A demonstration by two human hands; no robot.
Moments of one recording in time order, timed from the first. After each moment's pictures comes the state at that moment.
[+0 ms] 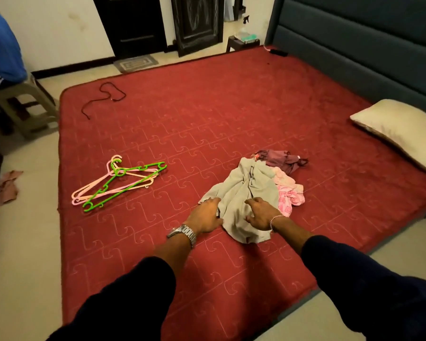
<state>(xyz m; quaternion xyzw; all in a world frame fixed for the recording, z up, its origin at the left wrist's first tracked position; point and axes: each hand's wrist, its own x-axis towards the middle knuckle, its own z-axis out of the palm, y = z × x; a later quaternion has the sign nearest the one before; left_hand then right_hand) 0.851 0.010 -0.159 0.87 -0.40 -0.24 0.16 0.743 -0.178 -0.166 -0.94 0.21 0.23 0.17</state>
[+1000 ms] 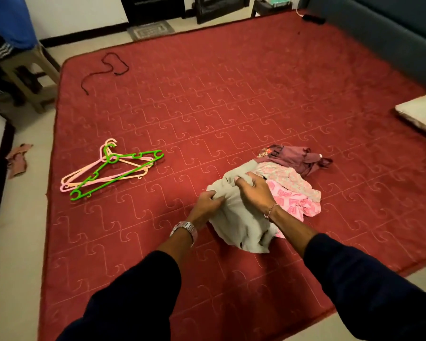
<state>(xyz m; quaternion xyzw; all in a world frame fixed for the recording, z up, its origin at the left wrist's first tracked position) 0.895 -0.079 -0.232 0.80 -0.08 -0.33 0.49 0.836 -0.235 -0.197 -0.78 0.30 -0.02 0.55</state>
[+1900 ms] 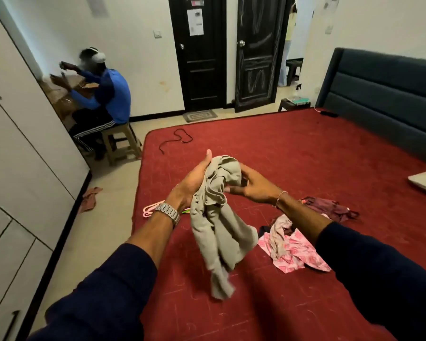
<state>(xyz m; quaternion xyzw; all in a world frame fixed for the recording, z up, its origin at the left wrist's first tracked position) 0.890 0.156 0.071 0.56 -0.17 -0.39 0.72 0.823 -0.033 0.056 -0.86 -0.06 0.02 0.51</state>
